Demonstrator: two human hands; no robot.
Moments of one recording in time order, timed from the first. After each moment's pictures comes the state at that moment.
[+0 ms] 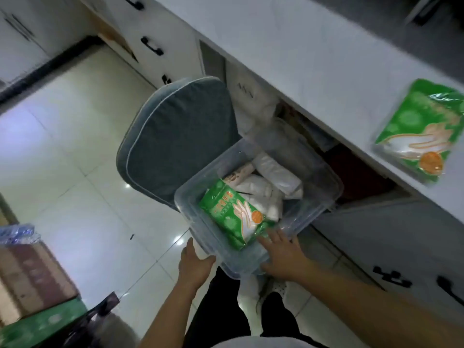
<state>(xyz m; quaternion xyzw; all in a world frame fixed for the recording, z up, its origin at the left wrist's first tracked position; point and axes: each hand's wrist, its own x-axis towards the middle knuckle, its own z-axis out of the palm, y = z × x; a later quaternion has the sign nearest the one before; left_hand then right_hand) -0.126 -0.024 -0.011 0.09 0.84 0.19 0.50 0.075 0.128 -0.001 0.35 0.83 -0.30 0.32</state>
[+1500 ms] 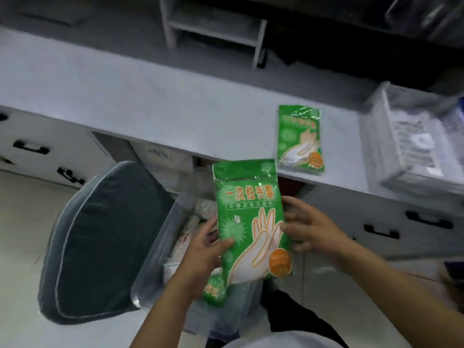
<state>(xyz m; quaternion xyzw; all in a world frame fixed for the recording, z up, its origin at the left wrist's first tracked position) -0.125 0.162 0.116 0.25 0.48 0.39 0.74 0.119 0.188 0.202 0.62 0.39 -0.63 -0.24</state>
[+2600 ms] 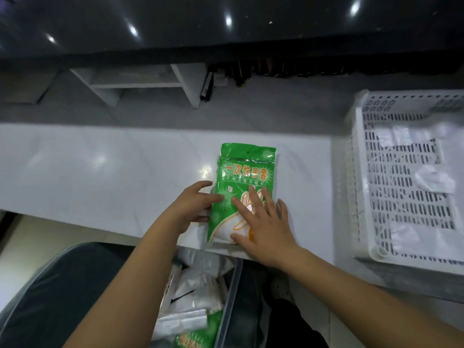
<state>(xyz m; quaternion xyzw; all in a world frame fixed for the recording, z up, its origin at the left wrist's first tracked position) 0.080 0.479 0.165 0.38 0.70 0.14 0.59 0.272 0.396 0.103 0.58 0.76 -0.27 -0.08</state>
